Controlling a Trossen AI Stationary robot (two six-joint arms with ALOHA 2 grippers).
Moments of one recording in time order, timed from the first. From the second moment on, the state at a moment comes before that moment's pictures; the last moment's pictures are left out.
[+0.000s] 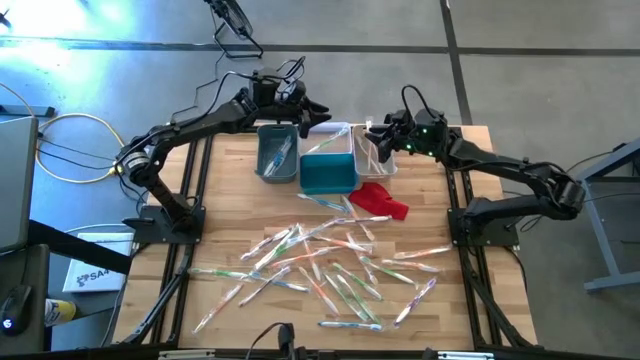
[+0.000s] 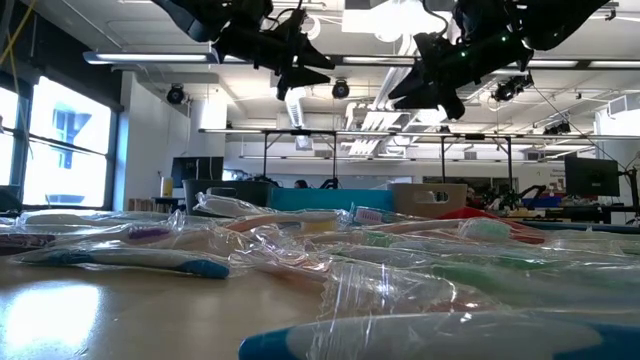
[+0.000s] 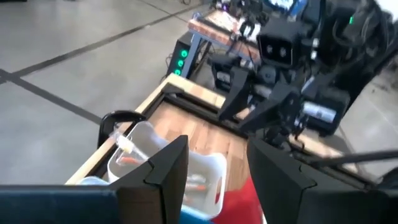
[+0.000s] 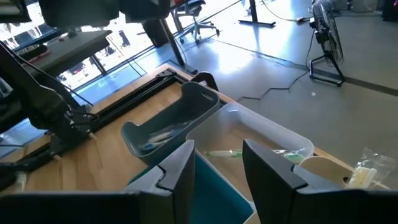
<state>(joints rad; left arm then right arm) 0.65 1.60 1.35 0.06 0.48 -0.25 -0.63 1.18 0.74 0.16 -0.16 0.30</state>
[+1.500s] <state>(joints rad) 0.28 1.45 1.35 -0.51 0.19 -0.28 -0.84 1.01 0.74 0.19 -0.30 0.20</state>
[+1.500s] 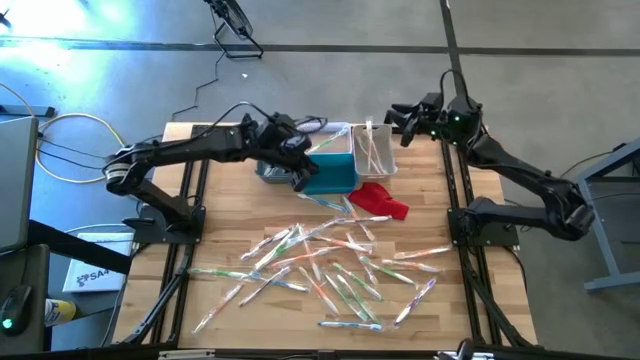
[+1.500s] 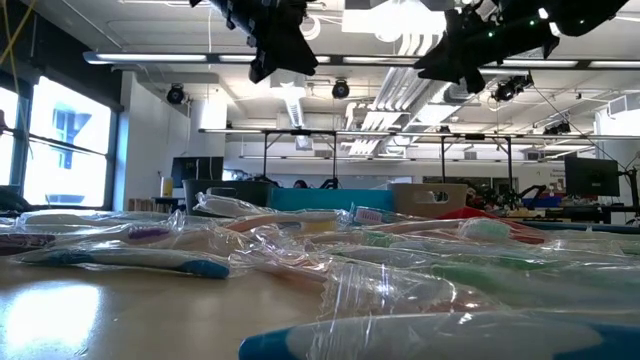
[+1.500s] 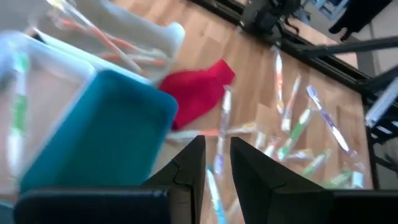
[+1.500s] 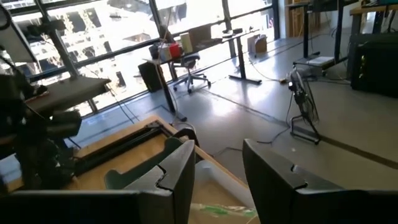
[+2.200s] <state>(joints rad) 0.03 1.52 1.35 -0.56 0.03 -0.53 -0.85 1.00 0.74 0.15 -0.26 0.11</state>
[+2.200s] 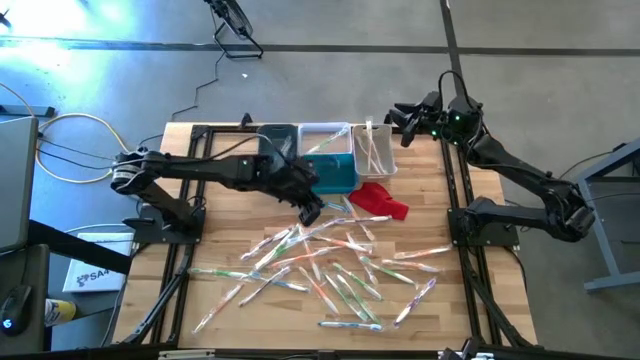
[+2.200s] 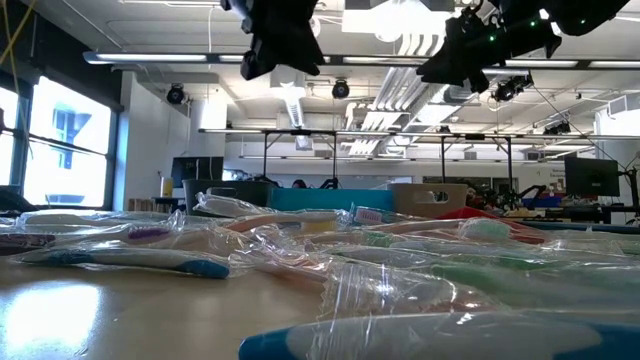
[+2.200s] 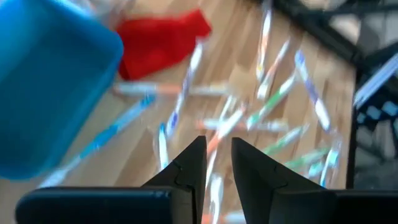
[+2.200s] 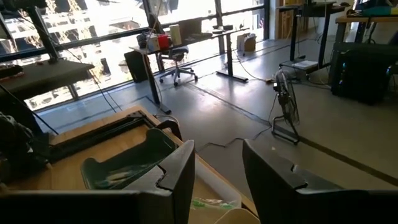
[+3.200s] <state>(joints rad) 0.01 1.80 1.35 -0.62 0.15 -0.53 -0.85 1.00 0.74 0.05 -0.26 0.11</state>
